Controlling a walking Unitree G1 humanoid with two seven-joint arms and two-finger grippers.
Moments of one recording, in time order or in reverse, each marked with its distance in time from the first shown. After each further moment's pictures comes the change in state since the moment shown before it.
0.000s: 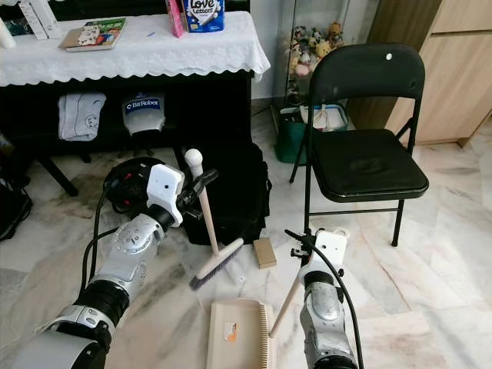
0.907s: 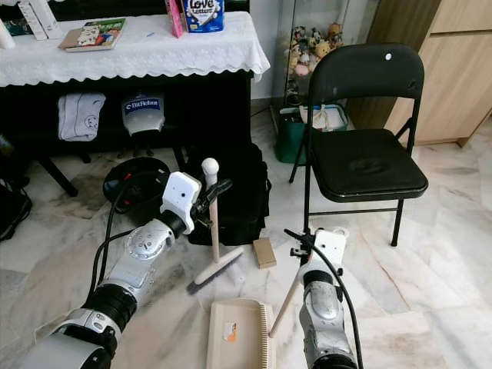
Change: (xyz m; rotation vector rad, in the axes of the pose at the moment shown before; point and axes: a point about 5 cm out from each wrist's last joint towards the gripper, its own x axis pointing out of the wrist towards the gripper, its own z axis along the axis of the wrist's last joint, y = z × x) left arm 0.000 -0.019 -0.006 0.080 0.041 -0.079; right arm 0.001 0.002 0.000 0.001 0.002 0.004
